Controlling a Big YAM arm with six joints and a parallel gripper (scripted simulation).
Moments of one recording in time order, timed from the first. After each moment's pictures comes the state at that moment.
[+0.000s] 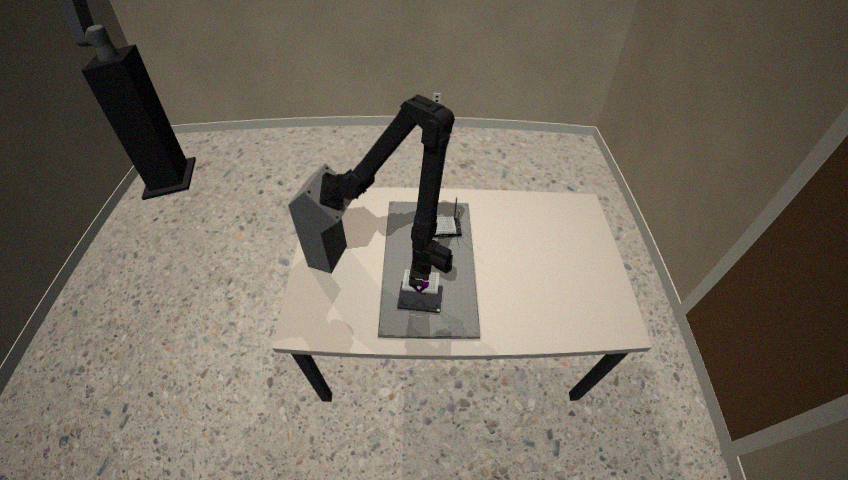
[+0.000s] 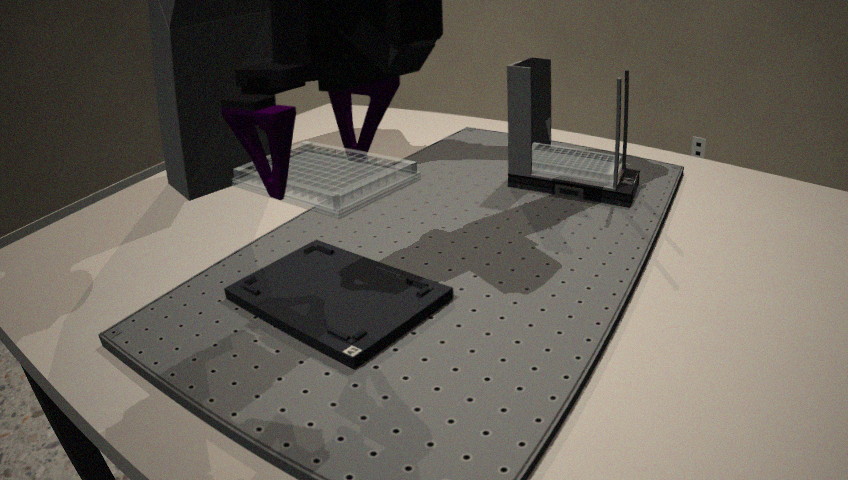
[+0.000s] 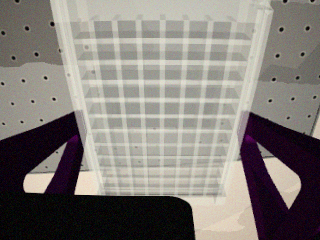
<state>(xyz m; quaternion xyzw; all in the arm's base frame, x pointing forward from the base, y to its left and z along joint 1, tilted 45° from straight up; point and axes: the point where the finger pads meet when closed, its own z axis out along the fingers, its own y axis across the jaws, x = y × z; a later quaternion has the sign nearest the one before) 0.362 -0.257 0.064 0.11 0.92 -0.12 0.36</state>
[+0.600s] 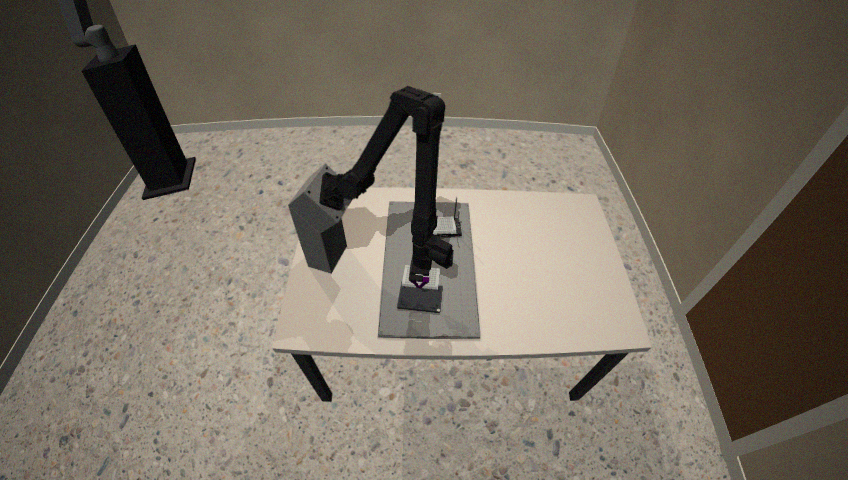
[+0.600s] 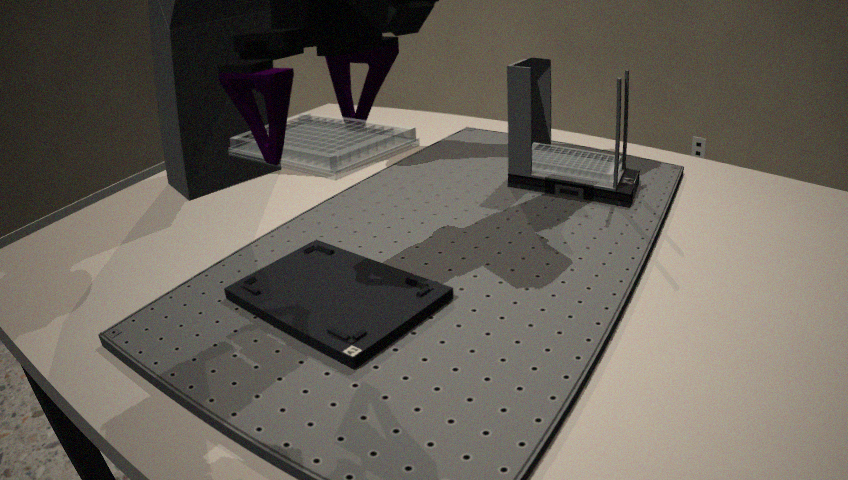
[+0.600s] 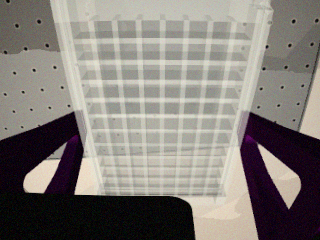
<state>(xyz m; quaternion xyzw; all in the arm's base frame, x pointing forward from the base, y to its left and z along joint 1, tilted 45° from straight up) 0.345 -0.249 0.083 0.11 0.92 -0.12 0.36</state>
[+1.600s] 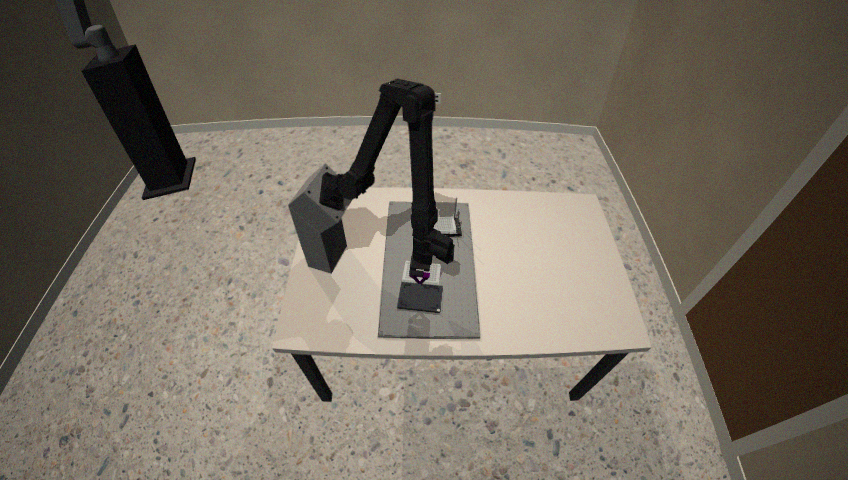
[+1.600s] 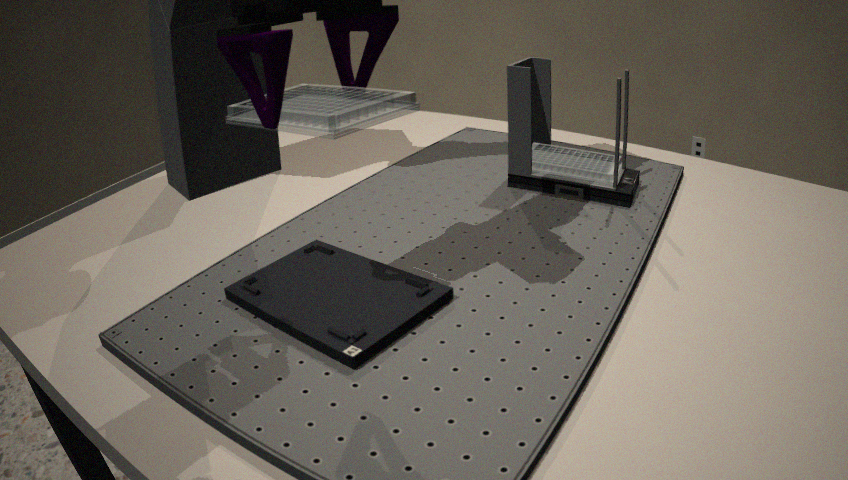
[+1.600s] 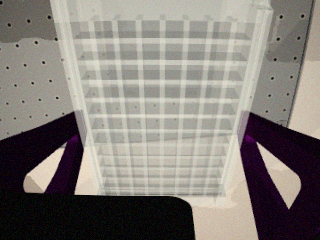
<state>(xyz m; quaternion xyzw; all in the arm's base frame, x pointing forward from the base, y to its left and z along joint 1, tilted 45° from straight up) 0.328 -0.241 0.104 0.11 0.92 -0.12 0.36</state>
